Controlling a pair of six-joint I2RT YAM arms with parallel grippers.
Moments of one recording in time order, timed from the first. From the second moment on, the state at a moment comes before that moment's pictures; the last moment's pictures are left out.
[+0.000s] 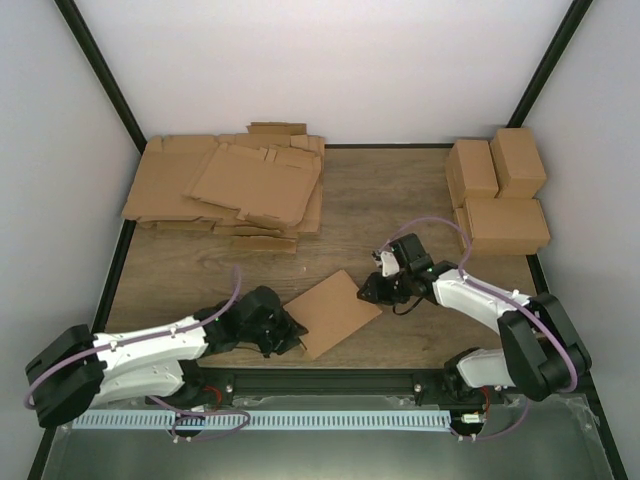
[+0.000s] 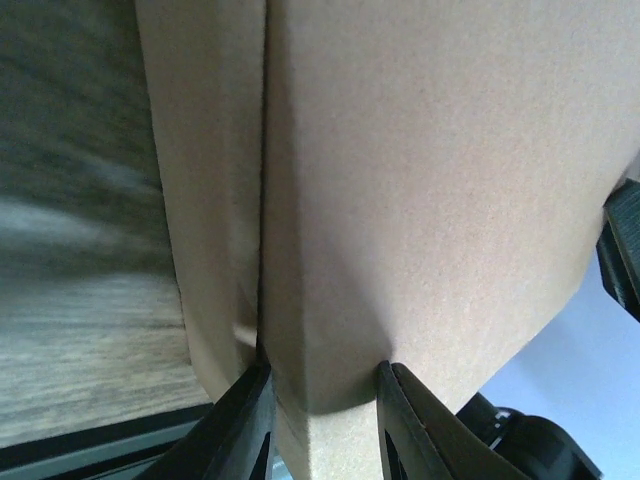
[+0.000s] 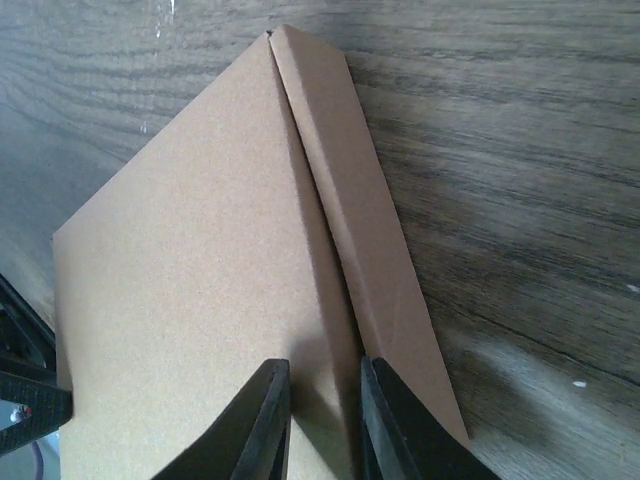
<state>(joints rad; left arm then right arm) -1.02 1.04 0.33 -0.10 0.24 -1.76 0.49 1.33 0.60 -0.34 -0.53 0.47</state>
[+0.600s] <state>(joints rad) -0.78 1.25 0.62 -0.37 0.20 -1.29 0.51 1.27 0.55 -0.24 -0.40 0.59</state>
